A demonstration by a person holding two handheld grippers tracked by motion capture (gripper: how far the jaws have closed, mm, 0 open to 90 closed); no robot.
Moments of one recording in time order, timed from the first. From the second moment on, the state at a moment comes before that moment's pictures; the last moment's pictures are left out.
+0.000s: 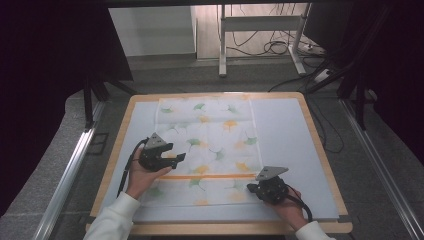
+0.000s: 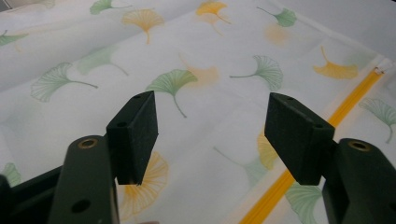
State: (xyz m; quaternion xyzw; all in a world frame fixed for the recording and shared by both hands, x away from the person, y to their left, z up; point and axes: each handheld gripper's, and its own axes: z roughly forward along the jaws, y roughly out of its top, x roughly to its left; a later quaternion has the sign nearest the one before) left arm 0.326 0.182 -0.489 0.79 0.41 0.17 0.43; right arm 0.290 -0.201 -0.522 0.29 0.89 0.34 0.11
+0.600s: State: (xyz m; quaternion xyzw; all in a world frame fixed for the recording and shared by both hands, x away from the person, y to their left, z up) left arm 0.313 0.140 -0.483 0.81 0.37 0.17 0.43; right arm 0.273 -0.218 -0.518 0.31 0.88 0.34 0.11
